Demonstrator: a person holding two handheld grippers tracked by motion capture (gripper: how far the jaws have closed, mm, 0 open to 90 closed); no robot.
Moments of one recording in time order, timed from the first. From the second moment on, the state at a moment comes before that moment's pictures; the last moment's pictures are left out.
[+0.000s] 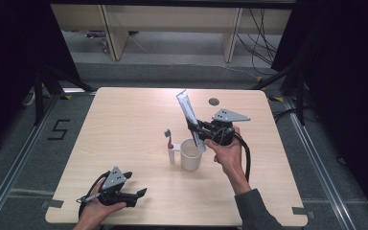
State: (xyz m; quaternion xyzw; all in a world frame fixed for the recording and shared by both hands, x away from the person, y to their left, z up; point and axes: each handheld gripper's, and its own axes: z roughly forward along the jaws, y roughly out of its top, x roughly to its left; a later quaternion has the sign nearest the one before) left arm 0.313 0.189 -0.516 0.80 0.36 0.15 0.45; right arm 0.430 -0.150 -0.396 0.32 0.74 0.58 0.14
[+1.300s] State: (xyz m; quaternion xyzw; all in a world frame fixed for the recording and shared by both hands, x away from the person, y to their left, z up) left arm 0.312 0.188 -0.516 0.80 0.35 0.15 0.46; right arm 0.428 -0.134 -0.451 0.31 0.77 0.54 0.12
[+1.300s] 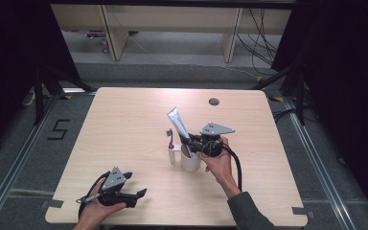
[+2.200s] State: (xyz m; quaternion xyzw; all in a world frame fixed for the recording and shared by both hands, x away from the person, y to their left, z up) left arm 0.312 0.188 -0.515 0.80 0.35 0.15 0.45; right arm 0.413 -0.137 -0.460 0.28 0.83 0.46 0.14
